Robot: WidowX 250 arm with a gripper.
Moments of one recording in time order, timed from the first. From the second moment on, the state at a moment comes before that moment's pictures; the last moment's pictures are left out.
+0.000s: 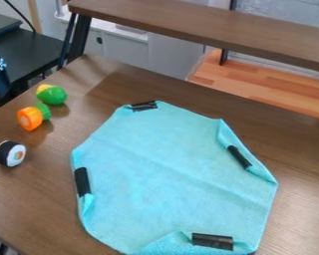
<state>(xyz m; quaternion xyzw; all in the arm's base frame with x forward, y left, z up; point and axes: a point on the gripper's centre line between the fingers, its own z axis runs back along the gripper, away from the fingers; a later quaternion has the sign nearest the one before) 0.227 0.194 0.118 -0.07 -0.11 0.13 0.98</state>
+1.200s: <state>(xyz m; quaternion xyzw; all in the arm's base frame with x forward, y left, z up) 0.258 0.053 0.097 -0.13 -0.13 -0.32 0.93</state>
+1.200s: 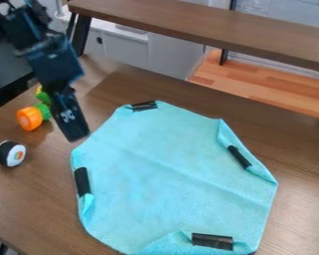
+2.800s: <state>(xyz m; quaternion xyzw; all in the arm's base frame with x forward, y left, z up) 0.259 -0.094 0.017 -0.13 -0.21 -0.50 0.83</state>
